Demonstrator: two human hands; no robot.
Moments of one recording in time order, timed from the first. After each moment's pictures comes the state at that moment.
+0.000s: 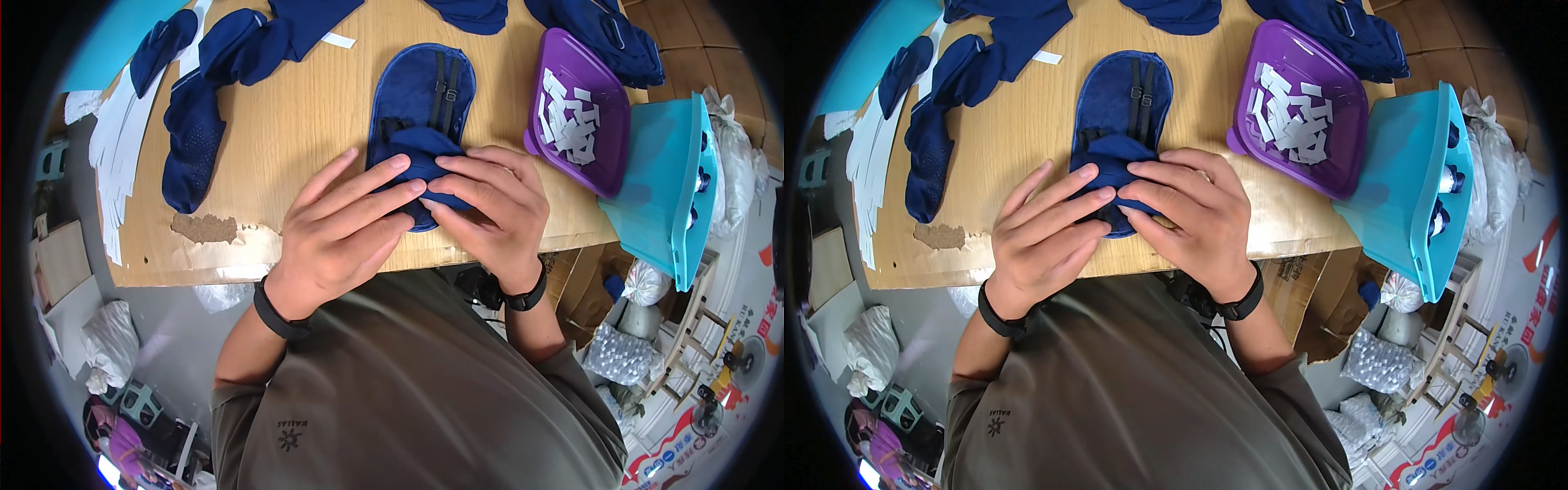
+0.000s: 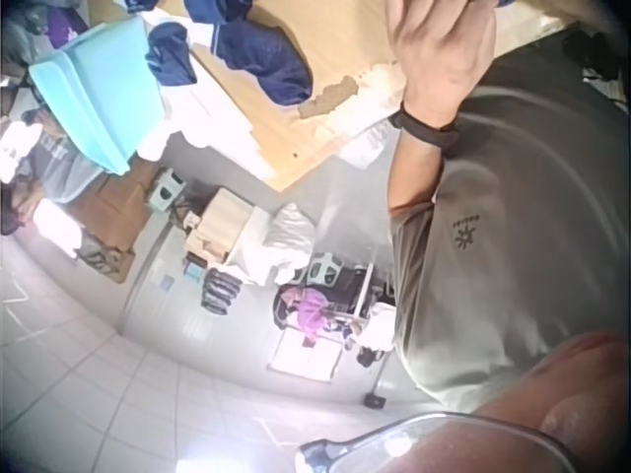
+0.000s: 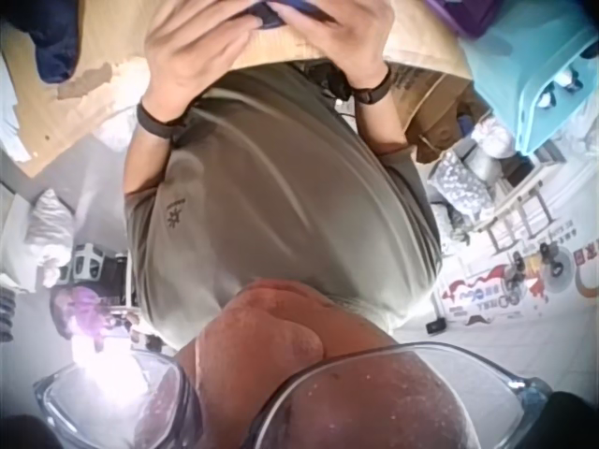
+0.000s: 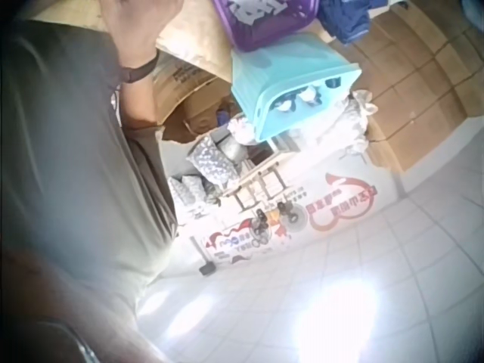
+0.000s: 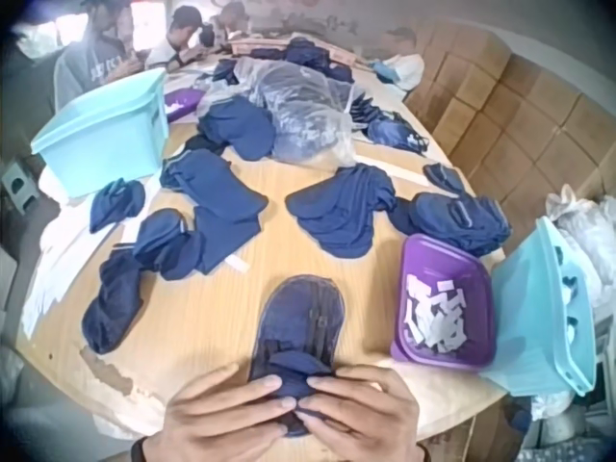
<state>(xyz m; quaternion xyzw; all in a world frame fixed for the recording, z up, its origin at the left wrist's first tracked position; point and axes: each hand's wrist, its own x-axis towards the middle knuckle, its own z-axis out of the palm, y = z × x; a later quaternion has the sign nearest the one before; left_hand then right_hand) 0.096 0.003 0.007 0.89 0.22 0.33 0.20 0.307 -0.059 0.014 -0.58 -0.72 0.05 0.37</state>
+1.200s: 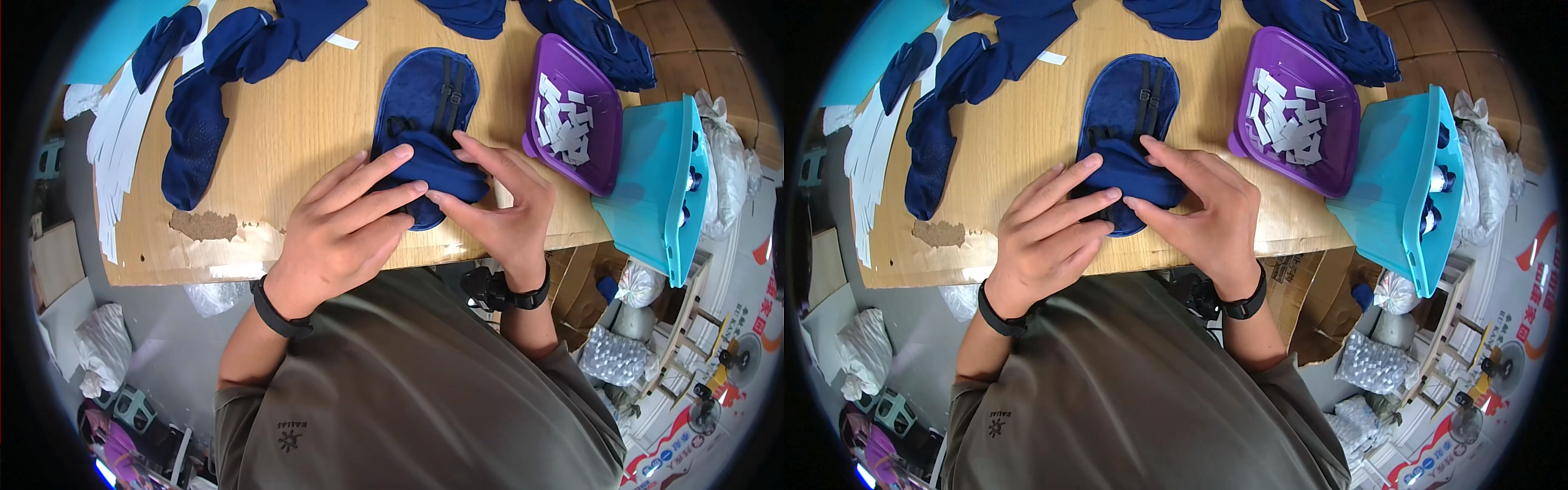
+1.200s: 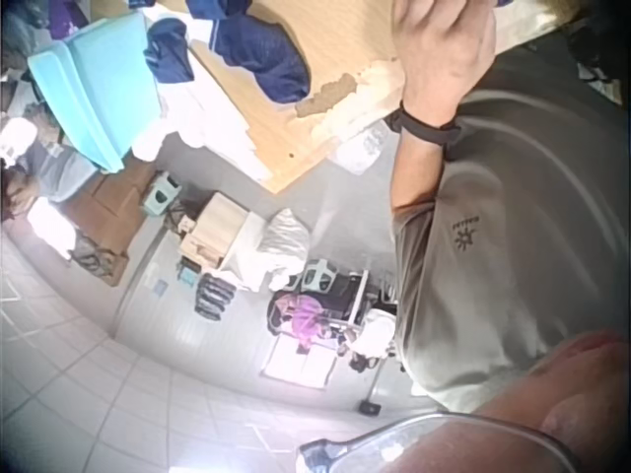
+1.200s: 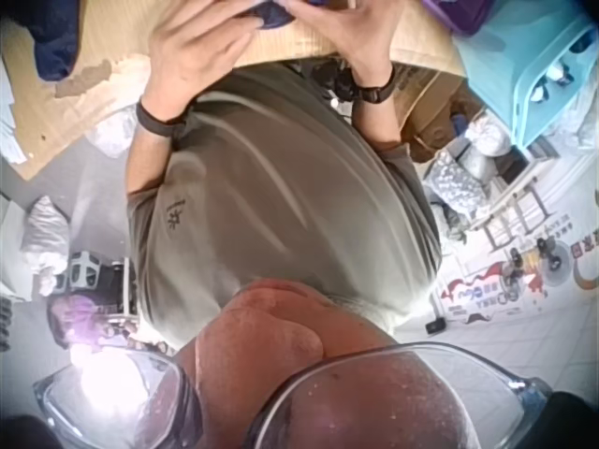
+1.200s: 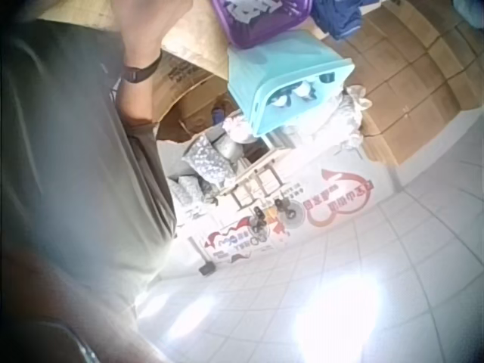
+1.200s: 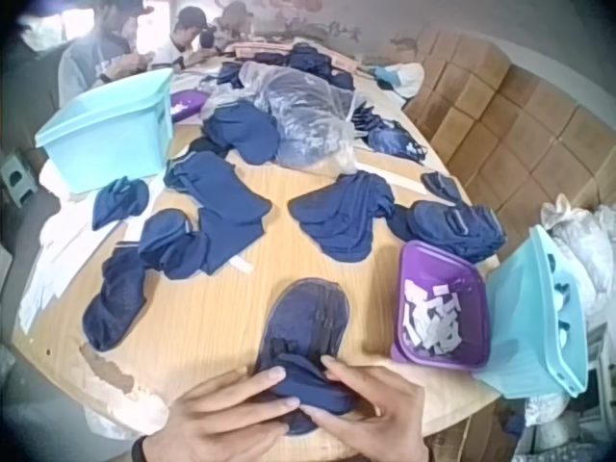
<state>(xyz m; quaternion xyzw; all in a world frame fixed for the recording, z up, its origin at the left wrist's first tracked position) 0.096 0.005 0.001 0.89 0.21 0.34 0.22 0.306 -0.056 0.023 -0.64 -0.63 0.18 0.40</state>
